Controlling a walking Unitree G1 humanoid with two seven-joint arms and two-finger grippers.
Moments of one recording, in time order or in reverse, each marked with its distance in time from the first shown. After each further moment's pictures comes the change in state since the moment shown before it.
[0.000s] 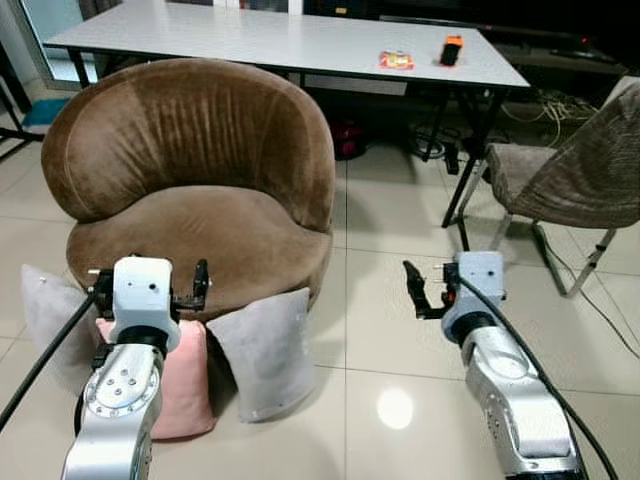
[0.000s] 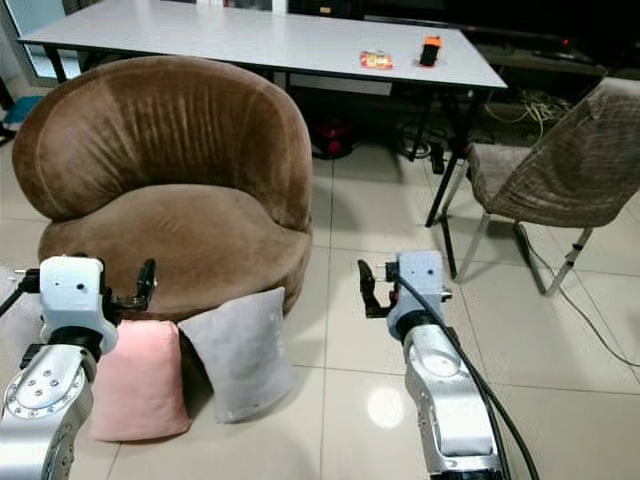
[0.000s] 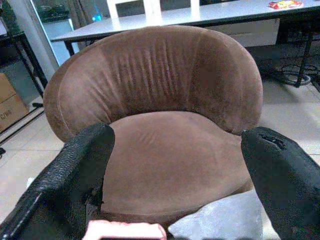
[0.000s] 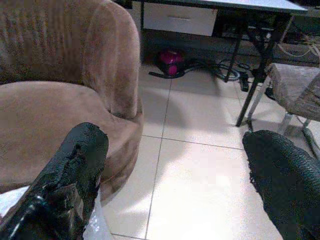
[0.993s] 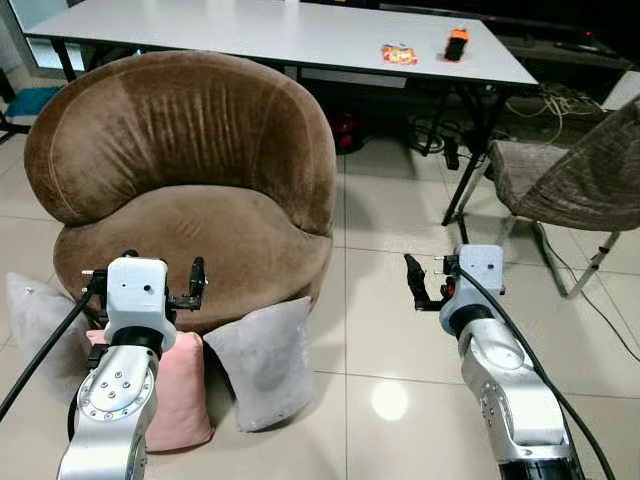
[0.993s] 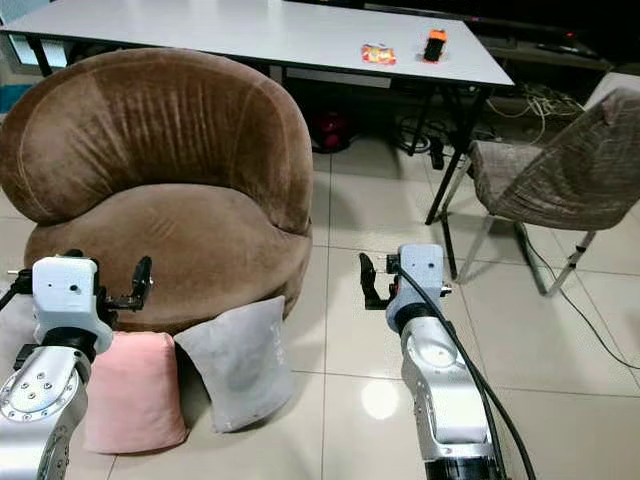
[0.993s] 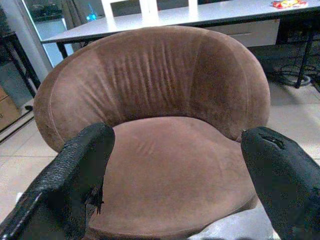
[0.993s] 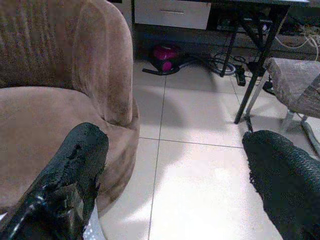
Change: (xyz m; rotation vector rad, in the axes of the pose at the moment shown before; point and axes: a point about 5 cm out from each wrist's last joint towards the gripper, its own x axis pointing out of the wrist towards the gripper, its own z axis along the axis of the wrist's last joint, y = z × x) left arm 0.001 -0.001 0.004 0.005 -0.043 -0.015; right arm 0.006 -0.007 0.001 0.028 0.005 -0.057
